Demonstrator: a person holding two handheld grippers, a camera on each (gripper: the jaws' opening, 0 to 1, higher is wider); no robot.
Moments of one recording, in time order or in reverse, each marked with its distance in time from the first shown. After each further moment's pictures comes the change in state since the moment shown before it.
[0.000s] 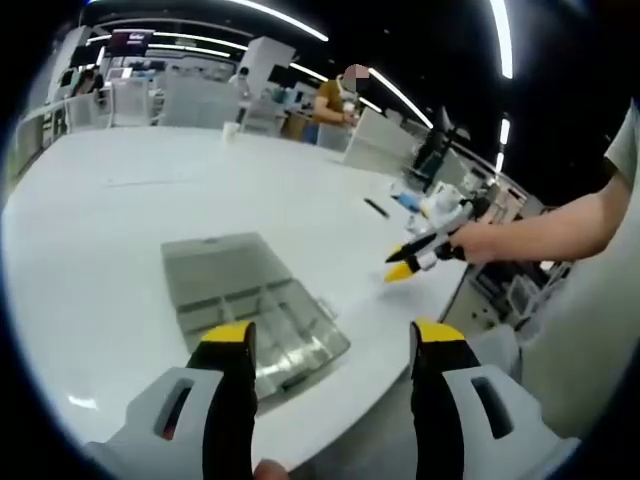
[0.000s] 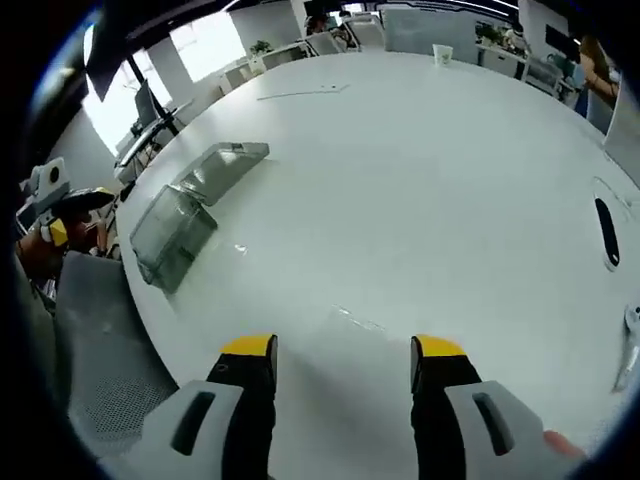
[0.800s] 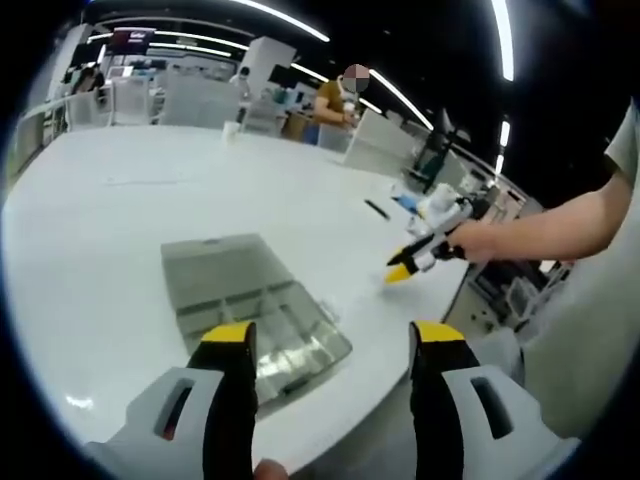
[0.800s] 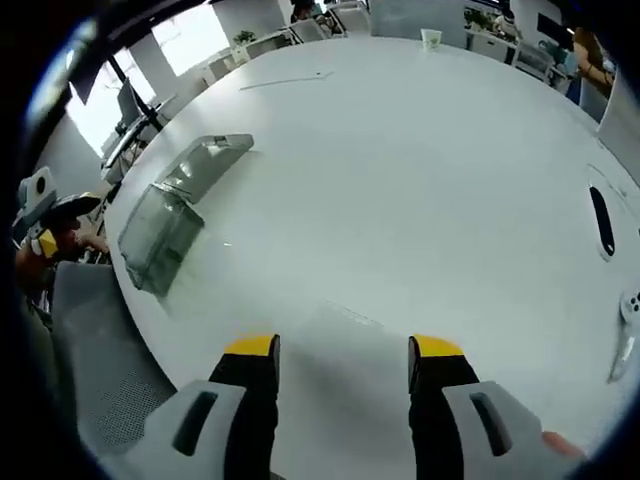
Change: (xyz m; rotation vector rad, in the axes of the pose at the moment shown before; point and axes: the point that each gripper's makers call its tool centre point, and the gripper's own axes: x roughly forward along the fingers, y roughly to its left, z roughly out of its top) left arm 0.003 0.003 0.002 -0.010 -0.002 -0.004; right arm 0.004 0.001 -0.003 0.035 0.086 -0.048
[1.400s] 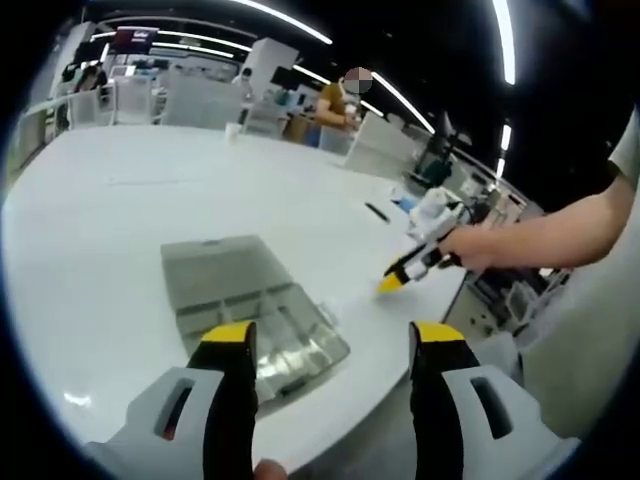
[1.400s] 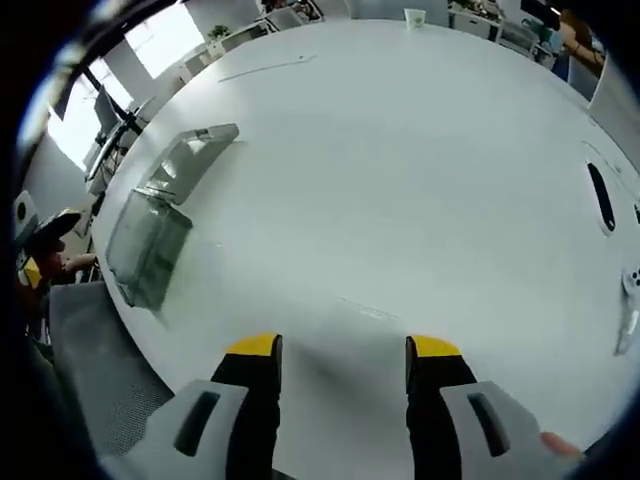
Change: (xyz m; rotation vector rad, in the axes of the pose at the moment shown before) left arm 0.000 -0.001 0.002 -0.012 -0.012 0.003; right arm 0.013 0.009 -0.002 0.084 0.063 -0.047
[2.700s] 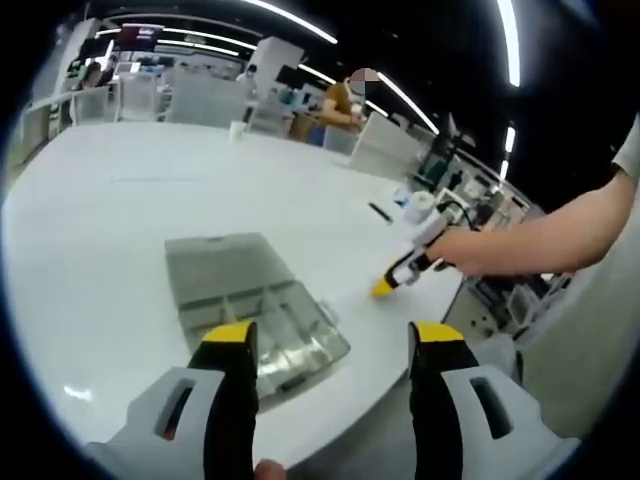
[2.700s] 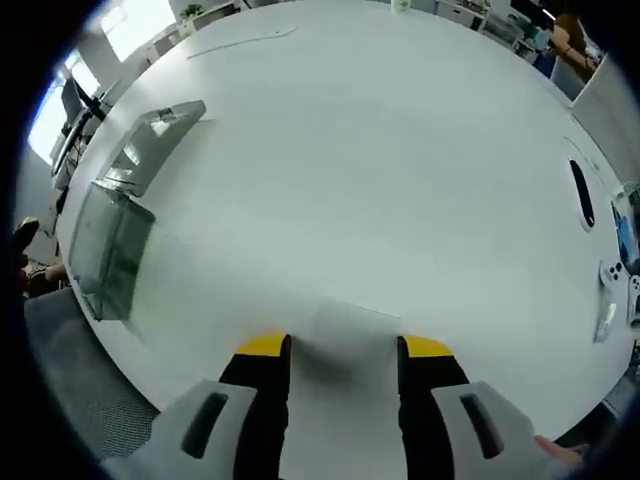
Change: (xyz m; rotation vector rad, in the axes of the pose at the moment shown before) left arm -0.003 0.001 -0.002 -0.016 0.004 0.016; right arm 0.009 -0.005 -0.005 0.013 0.091 -0.163
